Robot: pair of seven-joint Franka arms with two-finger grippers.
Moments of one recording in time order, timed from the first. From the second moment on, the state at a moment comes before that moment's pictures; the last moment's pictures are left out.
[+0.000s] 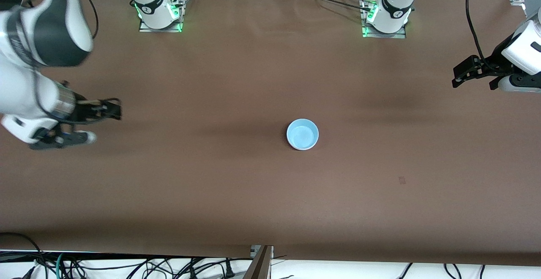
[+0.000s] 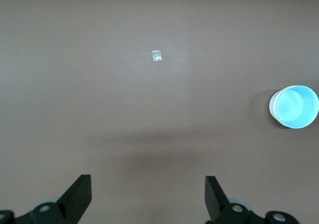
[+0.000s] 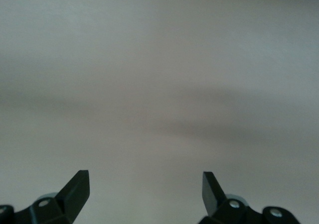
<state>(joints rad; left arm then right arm) 0.14 -0.03 -0.16 -1.67 -0.01 1.66 0.01 0.05 0.31 0.04 -1.40 -0.04 1.57 -0.03</state>
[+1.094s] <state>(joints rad) 0.14 -0.03 -0.16 -1.67 -0.01 1.65 0.01 -0.01 0.12 0.03 -1.46 -0.08 1.47 -0.07</state>
